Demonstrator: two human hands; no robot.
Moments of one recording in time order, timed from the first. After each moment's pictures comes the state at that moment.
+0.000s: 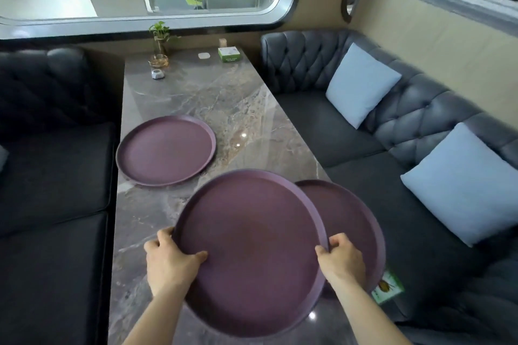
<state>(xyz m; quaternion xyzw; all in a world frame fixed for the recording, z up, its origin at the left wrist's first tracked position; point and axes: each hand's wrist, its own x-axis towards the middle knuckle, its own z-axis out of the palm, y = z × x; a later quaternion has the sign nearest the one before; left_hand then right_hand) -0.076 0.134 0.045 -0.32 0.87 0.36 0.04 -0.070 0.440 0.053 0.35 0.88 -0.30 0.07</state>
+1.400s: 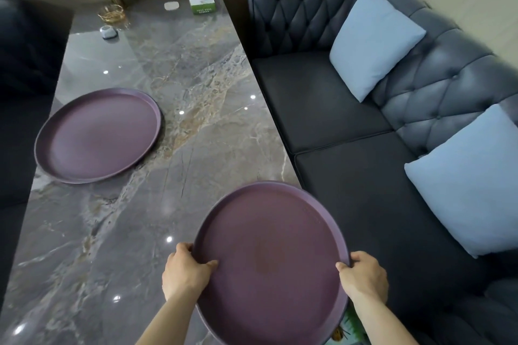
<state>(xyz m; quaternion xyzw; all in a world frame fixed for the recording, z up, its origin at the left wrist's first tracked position) -0.158 0.335 -0.037 -0.39 0.84 0.31 0.20 -0.158 0.650 -0.028 0.42 0.85 -0.28 0.18</state>
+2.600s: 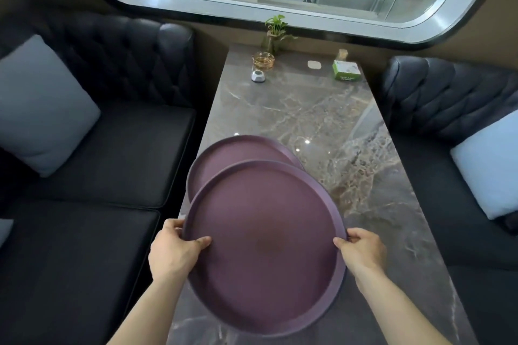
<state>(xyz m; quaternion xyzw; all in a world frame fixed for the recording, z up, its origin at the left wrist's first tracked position) -0.278 -0.051 -0.016 -0.49 0.76 0.42 -0.04 -0.407 0.261 0.002 0.22 0.90 -0.35 0.11</state>
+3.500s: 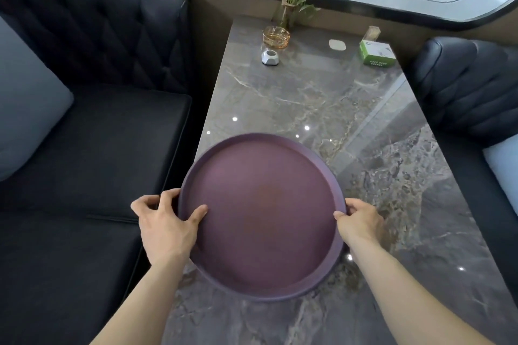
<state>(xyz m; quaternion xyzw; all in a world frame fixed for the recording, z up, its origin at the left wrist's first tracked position) -0.401 -0.125 -0.080 -0.47 0.80 0.36 -0.10 -0.544 0.162 -0.064 0.20 0.94 -0.26 0.10</state>
